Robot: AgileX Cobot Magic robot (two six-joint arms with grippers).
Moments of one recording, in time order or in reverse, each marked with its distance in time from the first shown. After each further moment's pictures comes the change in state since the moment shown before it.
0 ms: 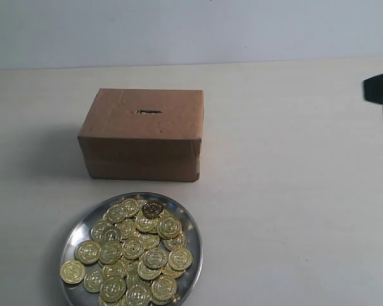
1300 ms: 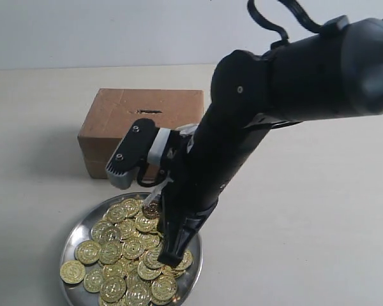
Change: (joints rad) left arm 0.000 0.000 0.000 0.000 0.000 0.000; right arm 0.714 0.896 -0.402 -0.184 0.073 -0.099
